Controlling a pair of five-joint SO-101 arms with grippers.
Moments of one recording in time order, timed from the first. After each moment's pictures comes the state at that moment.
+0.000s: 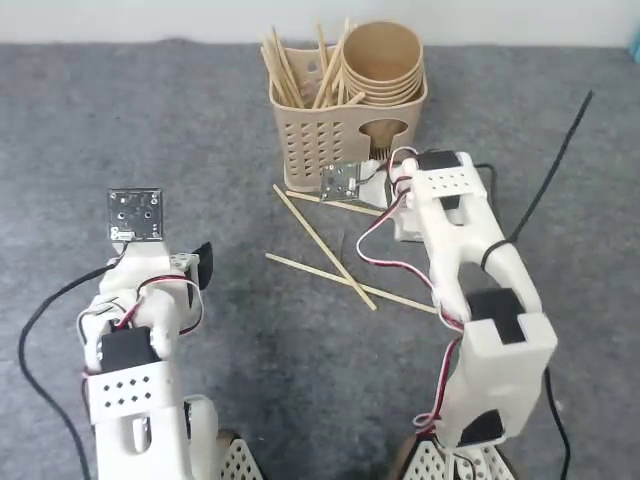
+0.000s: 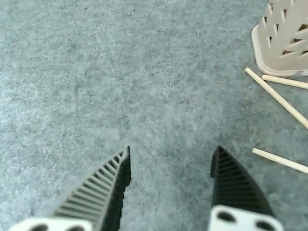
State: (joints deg) left arm -18.7 -65.3 72.6 50.5 -4.3; right arm -12.8 21.2 3.3 62.1 77.0
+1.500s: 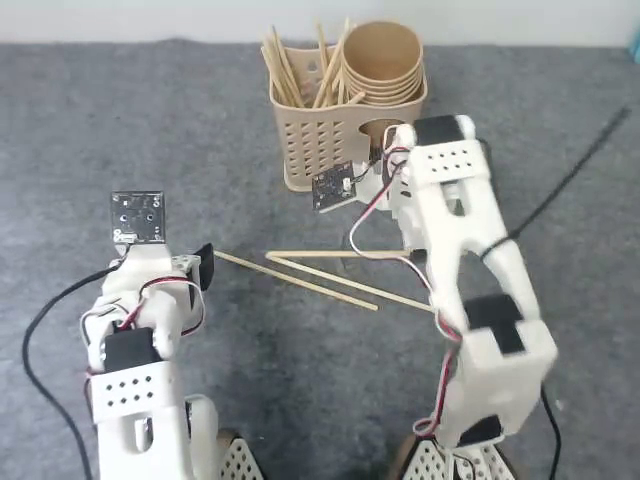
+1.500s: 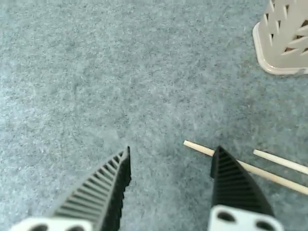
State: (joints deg) left arm -18.7 -65.3 74.6 48.3 -4.3; right arm -15.2 14.6 -12.2 100.0 81.9
